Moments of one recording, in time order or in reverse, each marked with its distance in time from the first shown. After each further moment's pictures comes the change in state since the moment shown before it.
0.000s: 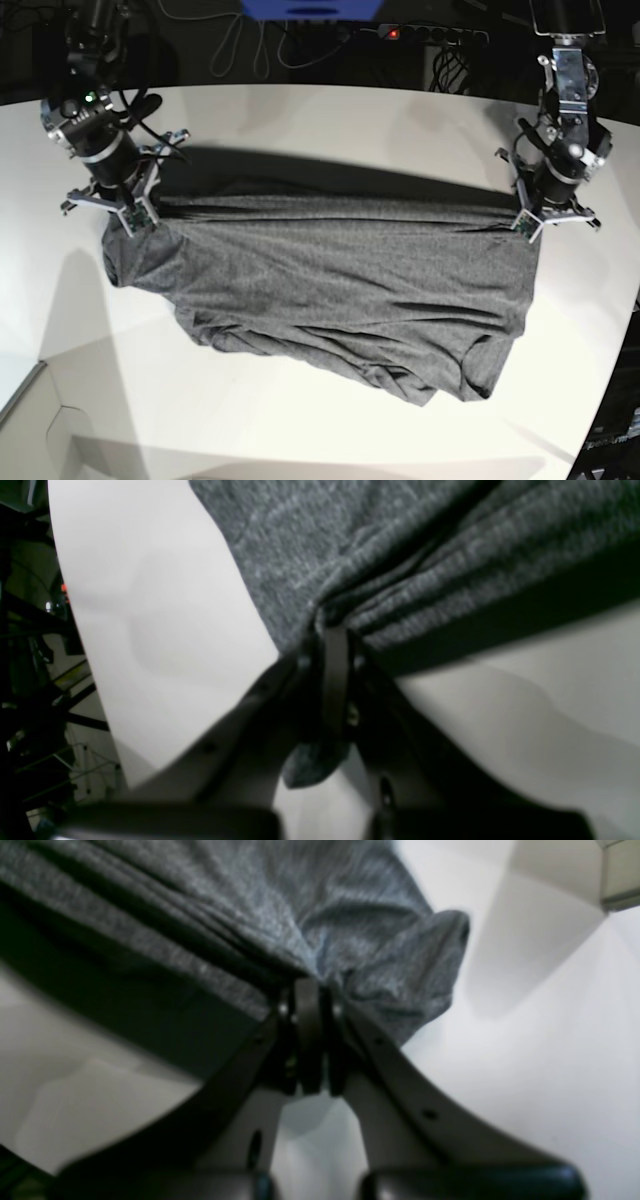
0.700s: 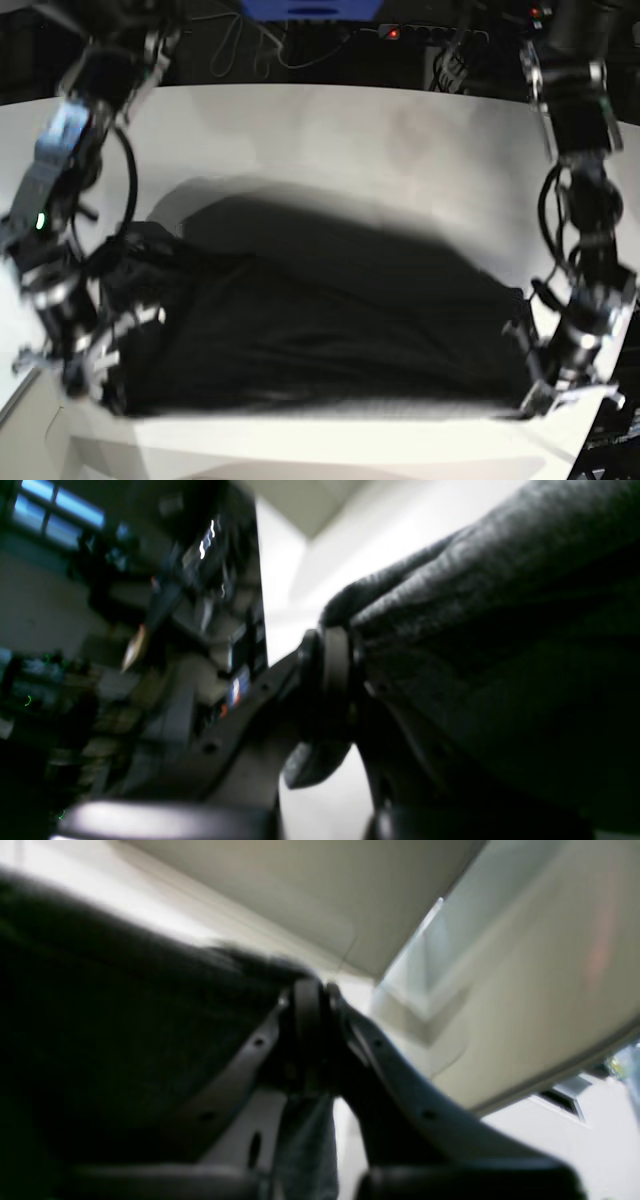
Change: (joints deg) left arm -31.3 -0.3 6.6 -0.7 0.5 0.0 0.8; right arm 32.6 0.7 3.8 -5.7 5.5 0.8 7.1
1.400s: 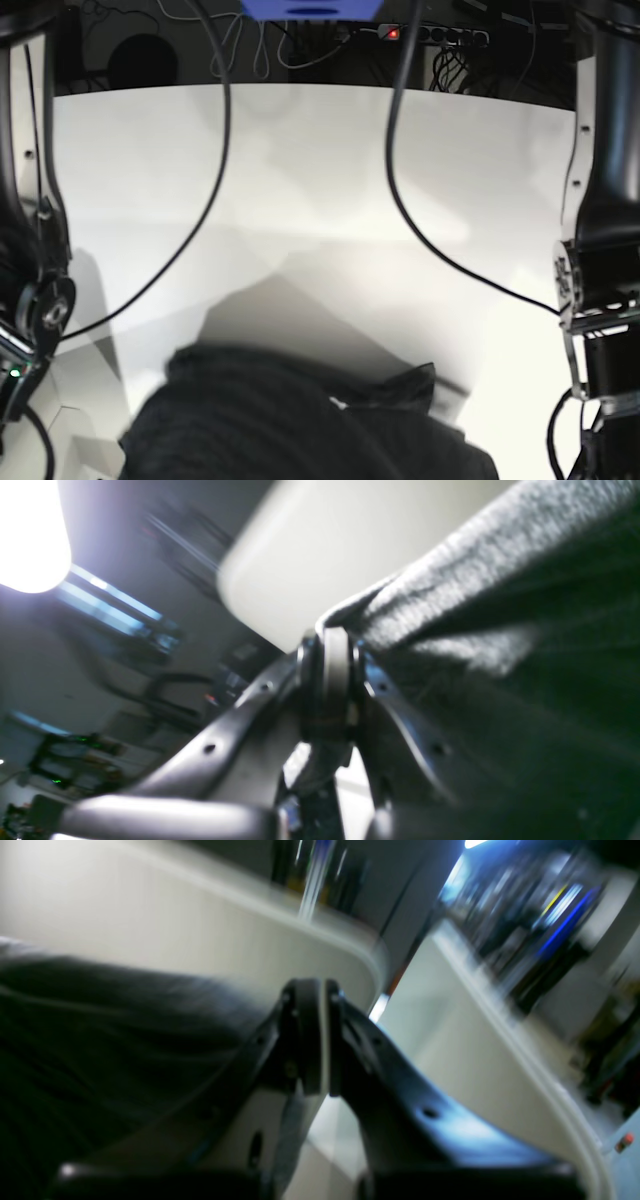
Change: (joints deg) left arm -45.9 3.1 11.0 -29.2 -0.4 0.4 -0.8; right arm 56.2 11.4 -4.4 -54.4 -7.6 -0.5 12.4
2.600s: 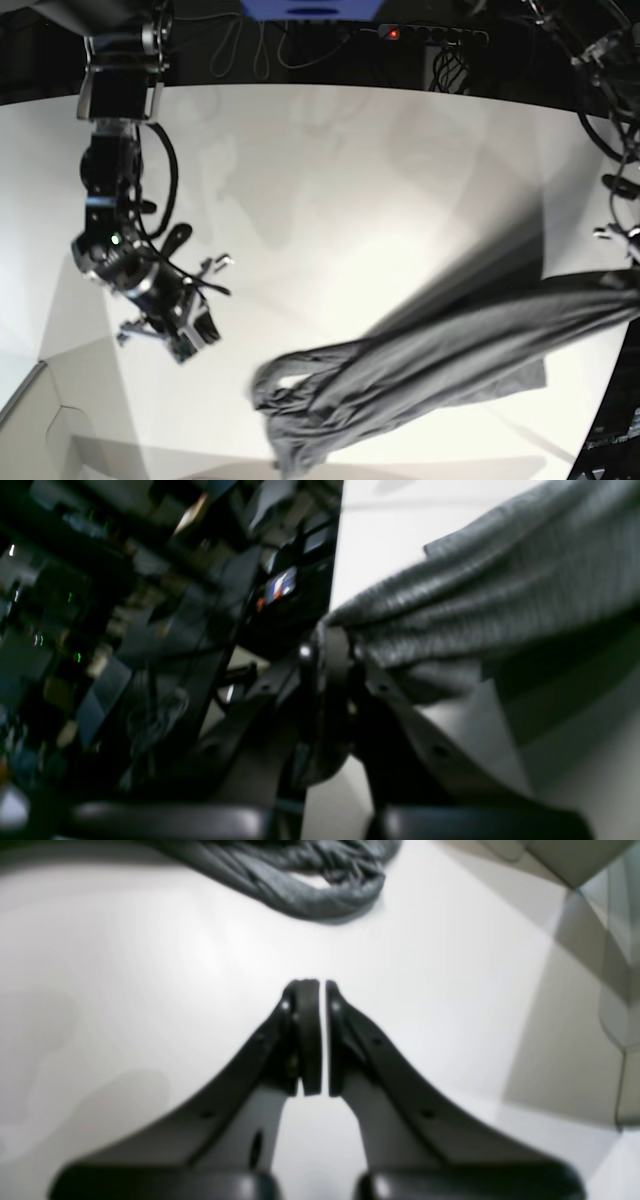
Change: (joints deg) left arm 70.9 -1.1 -43.1 50.2 -12.3 -0.3 6.8; right arm -59.0 -9.9 -11.4 34.0 4.9 -0.2 -10.6
